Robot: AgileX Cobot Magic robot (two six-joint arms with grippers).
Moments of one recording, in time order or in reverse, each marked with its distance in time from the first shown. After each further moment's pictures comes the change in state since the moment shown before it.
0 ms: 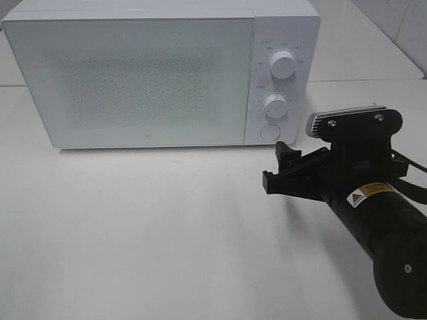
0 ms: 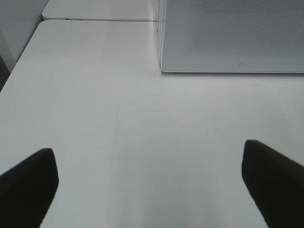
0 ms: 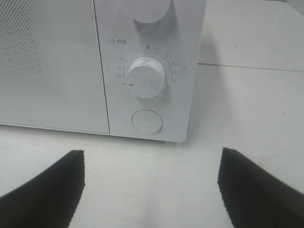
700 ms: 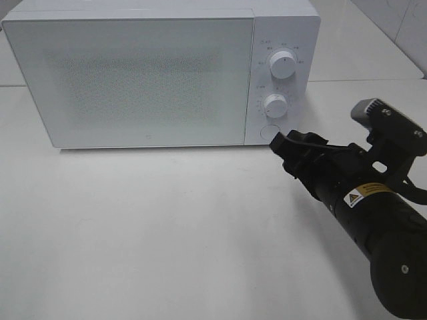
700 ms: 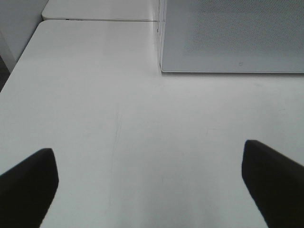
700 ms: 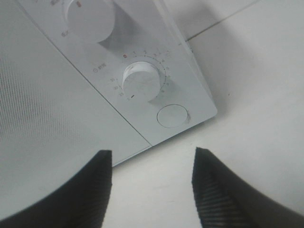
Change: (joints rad) left arm 0.000 0.000 0.000 0.000 0.000 0.000; right arm 0.016 0.003 -0.008 0.013 0.000 0.687
